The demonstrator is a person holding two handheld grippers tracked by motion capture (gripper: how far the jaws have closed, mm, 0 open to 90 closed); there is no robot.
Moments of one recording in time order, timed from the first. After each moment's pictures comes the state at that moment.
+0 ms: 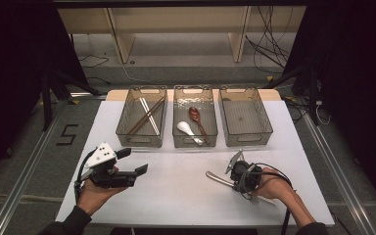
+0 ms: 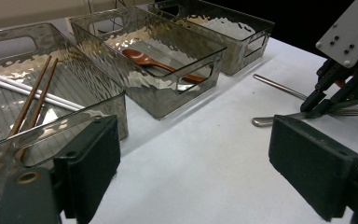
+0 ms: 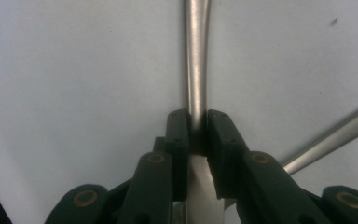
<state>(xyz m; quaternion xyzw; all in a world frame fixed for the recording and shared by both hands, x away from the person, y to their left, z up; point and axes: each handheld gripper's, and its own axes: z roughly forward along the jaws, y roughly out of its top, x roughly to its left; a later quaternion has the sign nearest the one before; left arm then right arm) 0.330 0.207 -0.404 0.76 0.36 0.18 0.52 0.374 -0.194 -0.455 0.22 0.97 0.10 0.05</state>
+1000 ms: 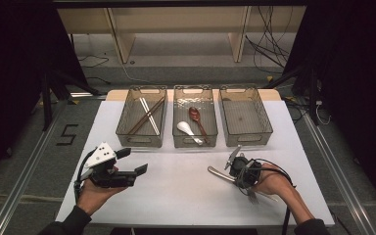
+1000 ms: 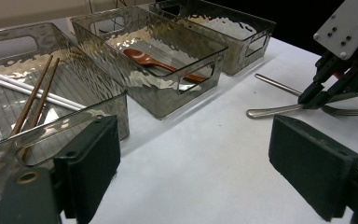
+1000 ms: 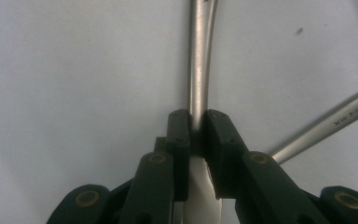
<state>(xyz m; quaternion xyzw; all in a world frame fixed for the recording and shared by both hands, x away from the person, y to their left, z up) 0.330 0.207 -0.405 0.76 0.36 0.18 0.52 0.381 -0.192 -0.446 0.23 0.97 0.09 0.07</state>
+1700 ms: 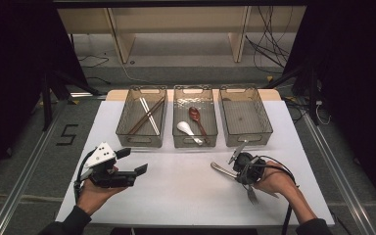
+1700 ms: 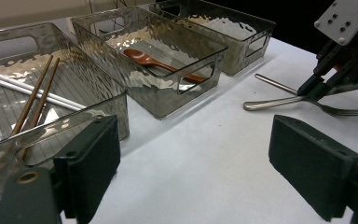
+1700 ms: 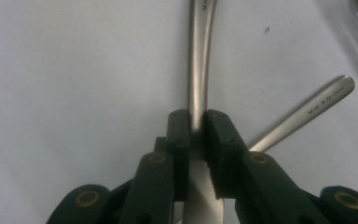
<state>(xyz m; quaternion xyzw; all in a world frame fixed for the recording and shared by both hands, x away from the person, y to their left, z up) 0.330 0.207 -0.404 0.76 0.36 0.18 0.52 0.386 -0.201 -0.439 0.26 0.96 0.11 0.08</state>
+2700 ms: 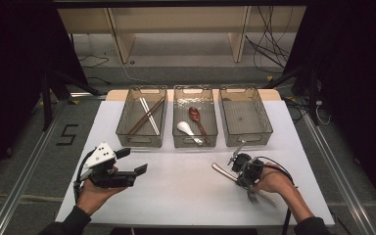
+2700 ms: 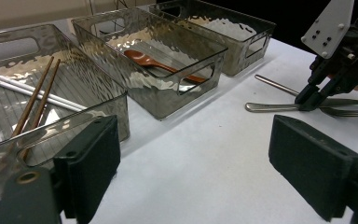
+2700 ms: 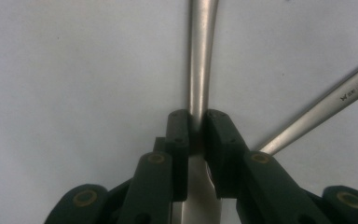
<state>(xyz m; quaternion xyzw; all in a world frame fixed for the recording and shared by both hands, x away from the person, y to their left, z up) 0.329 0.207 -0.404 0.76 0.36 0.18 0.52 0.392 -0.201 -0.455 0.28 0.96 0.08 0.04</state>
